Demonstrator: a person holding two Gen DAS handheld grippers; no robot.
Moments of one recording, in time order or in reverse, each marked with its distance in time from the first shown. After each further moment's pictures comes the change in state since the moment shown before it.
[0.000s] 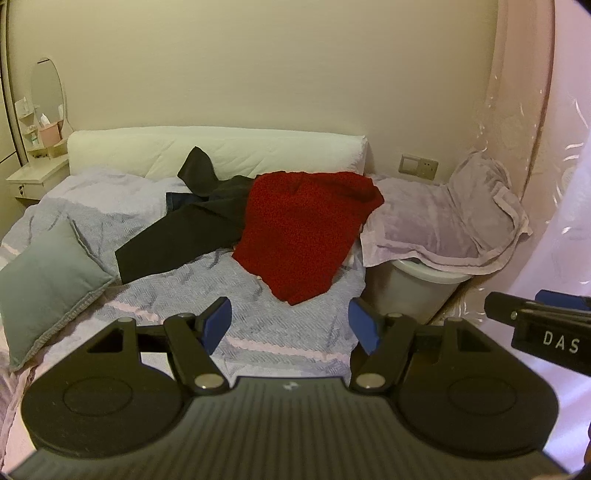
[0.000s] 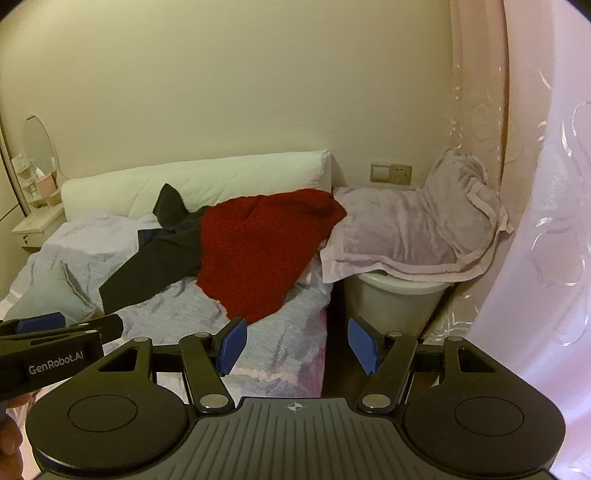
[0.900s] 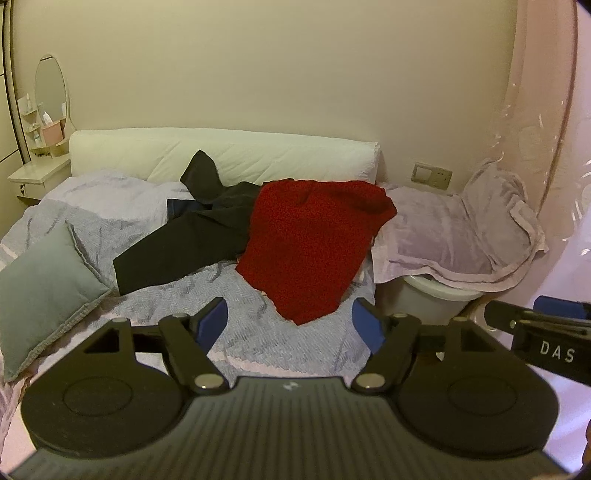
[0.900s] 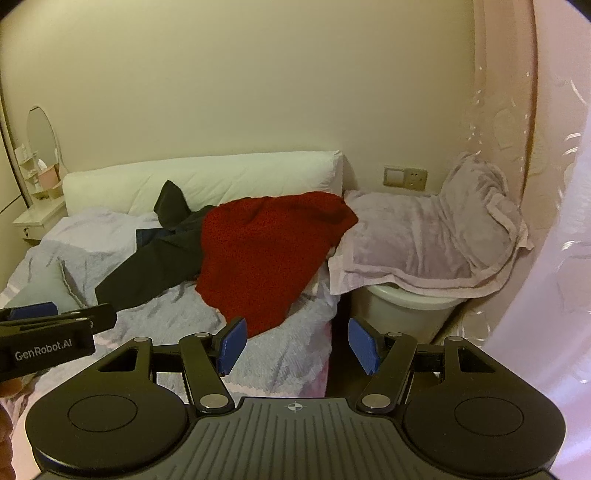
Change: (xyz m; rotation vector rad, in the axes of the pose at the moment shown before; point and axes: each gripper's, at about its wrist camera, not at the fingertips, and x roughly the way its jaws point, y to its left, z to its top) left arm 0.053 0.009 0.036 -0.018 -0.002 0.019; right arm 0.059 0.004 0.024 -0.040 0.009 0.026
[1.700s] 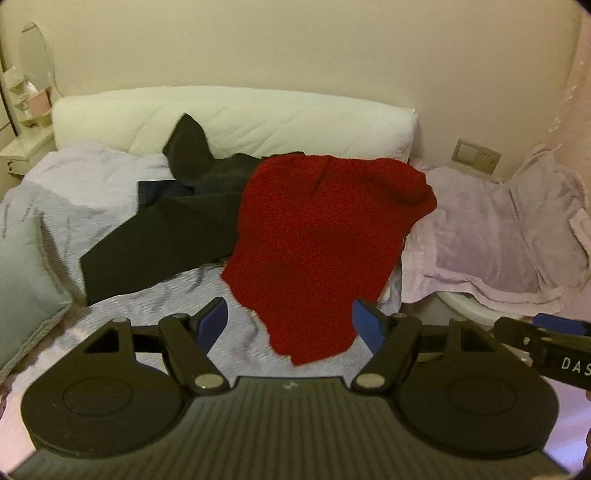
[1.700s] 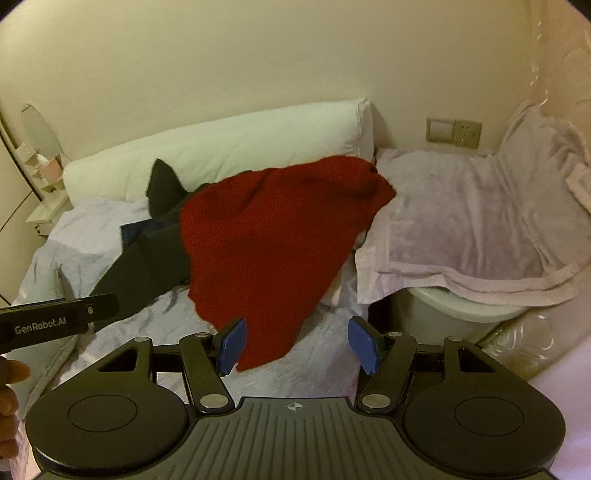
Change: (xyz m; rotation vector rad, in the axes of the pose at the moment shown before) left arm 0.232 -0.036 0.096 -0.037 0.180 0.058; right arm 0.227 -0.077 0.097 0.052 0.184 0.159
